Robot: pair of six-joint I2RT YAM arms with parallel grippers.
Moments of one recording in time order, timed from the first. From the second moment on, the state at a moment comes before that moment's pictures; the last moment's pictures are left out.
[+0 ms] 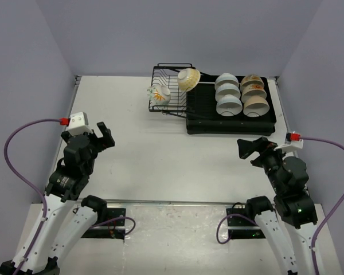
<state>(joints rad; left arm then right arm) -0.34 0.57 0.78 -0.54 -0.47 -0.34 0.21 0.31 0.75 -0.62 0.07 0.58</state>
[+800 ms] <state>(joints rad) -0.34 0.56 0.78 -0.53 -0.38 -0.34 -0.22 0.89 0.70 -0.02 -0.19 0.93</state>
